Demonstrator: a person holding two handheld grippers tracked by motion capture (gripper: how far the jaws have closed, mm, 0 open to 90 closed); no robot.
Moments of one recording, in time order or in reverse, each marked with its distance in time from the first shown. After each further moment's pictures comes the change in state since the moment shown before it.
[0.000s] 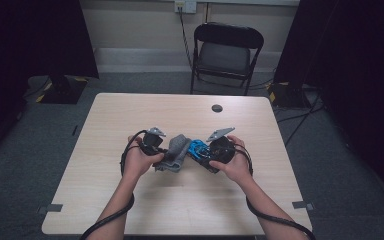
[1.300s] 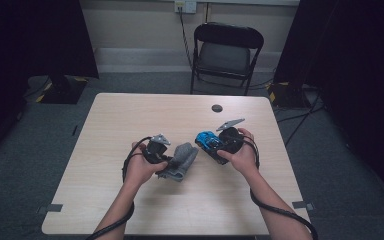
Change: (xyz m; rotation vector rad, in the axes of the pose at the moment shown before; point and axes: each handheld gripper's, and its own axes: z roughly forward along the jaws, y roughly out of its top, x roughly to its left) left arm -0.017 -0.008 -0.001 -0.002 -0.033 0.050; right arm -0.034 0.001 -0.012 0.010 -0.078 0.115
